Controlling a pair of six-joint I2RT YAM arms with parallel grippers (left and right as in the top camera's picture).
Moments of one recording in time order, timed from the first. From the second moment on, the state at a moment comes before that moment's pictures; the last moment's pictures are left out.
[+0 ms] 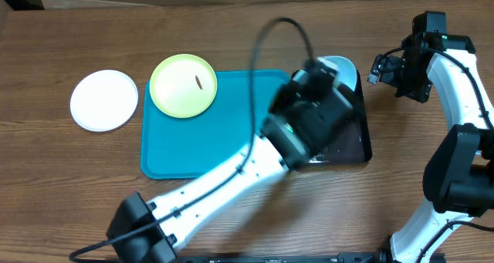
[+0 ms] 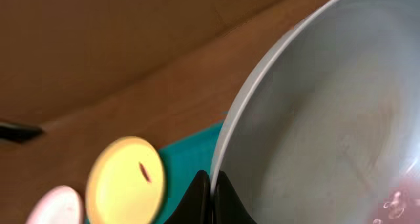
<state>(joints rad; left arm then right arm) -0.99 1.75 1.58 -0.69 -0.87 -0.23 -0.14 1.97 1.63 -1.00 -0.08 0.26</state>
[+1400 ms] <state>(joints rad) -1.14 1.75 1.59 -0.54 -1.22 0.04 -0.14 1.97 1.63 -1.00 -0.08 0.26</state>
